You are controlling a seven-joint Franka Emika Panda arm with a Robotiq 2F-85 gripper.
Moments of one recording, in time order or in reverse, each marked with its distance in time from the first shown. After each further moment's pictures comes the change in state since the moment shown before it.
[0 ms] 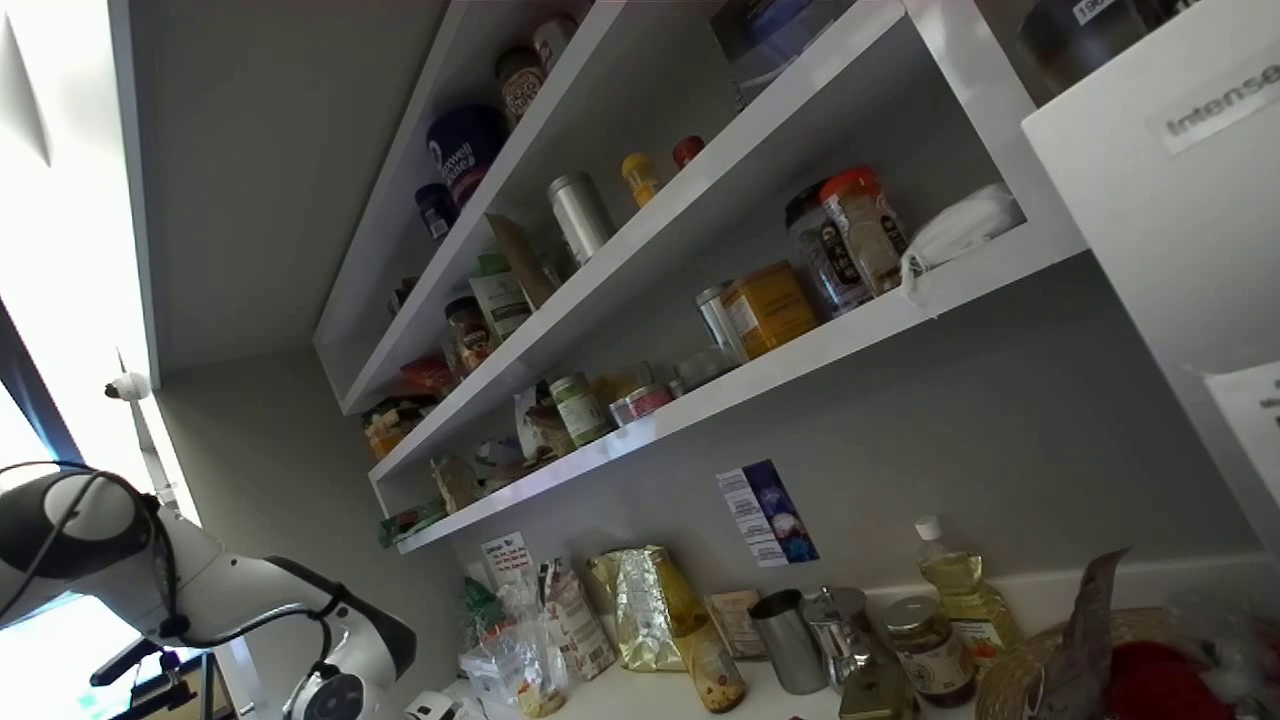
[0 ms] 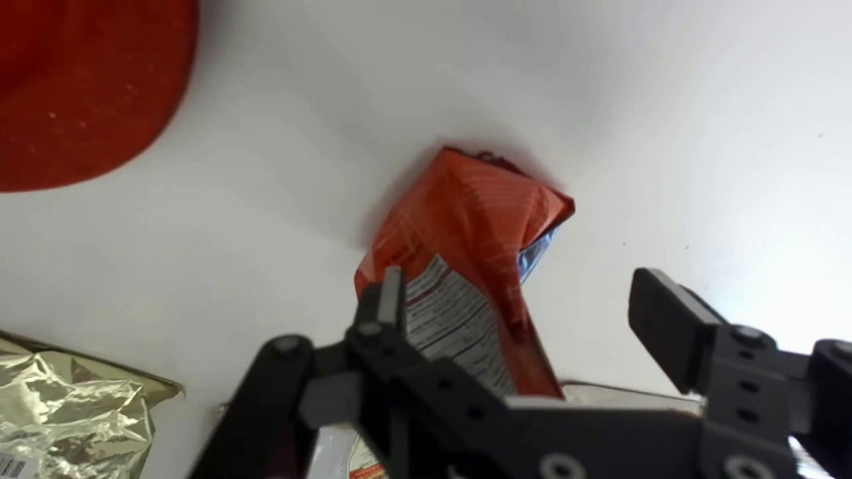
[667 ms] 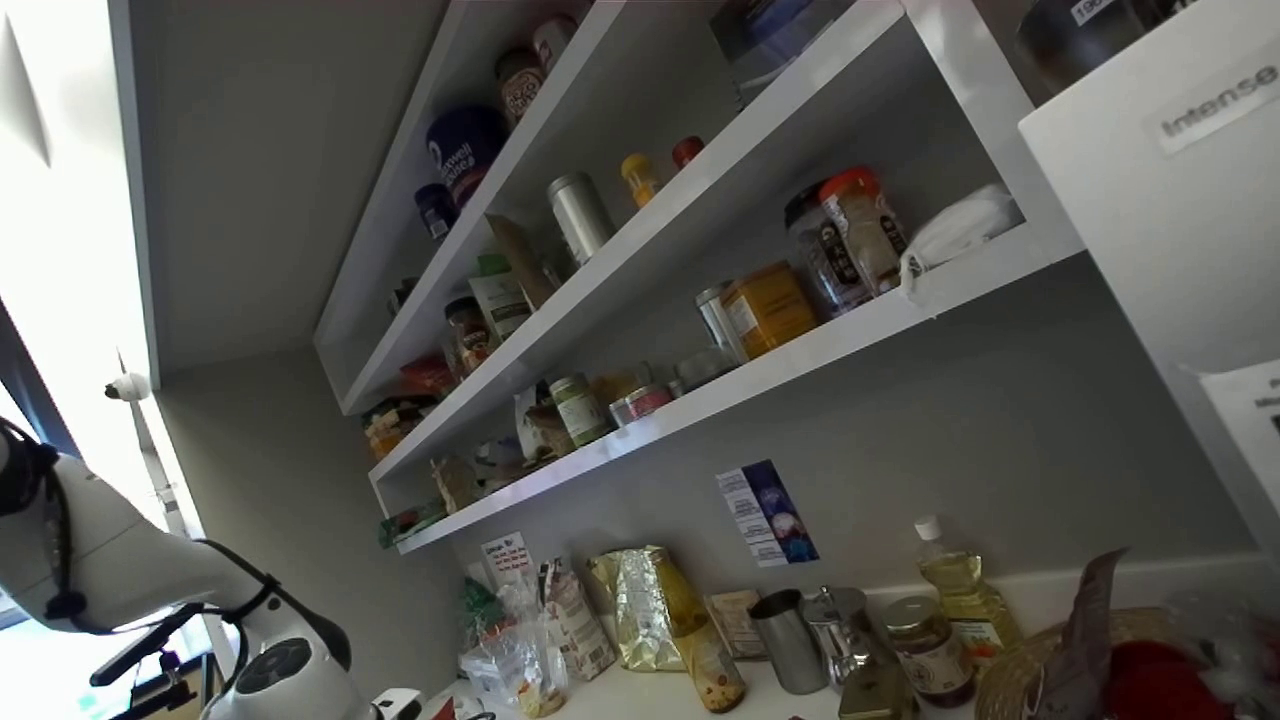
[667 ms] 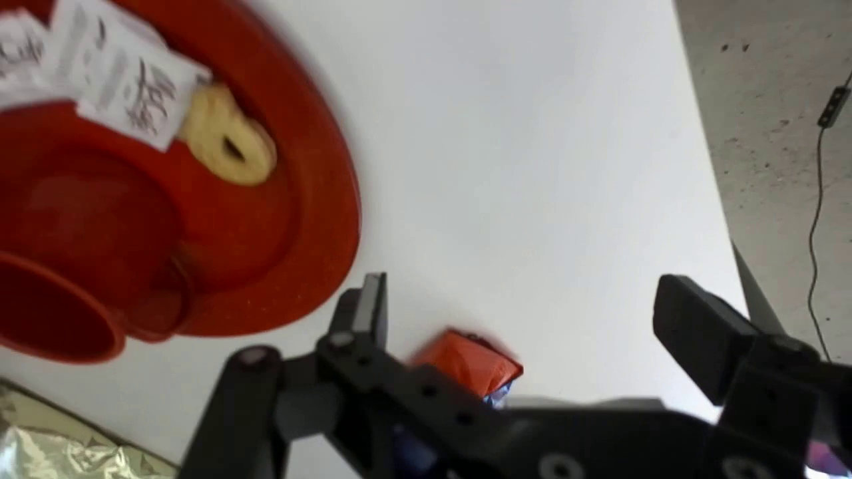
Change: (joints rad) arm -0.196 -0.361 0.145 -0.447 -0.586 0.183 0.397
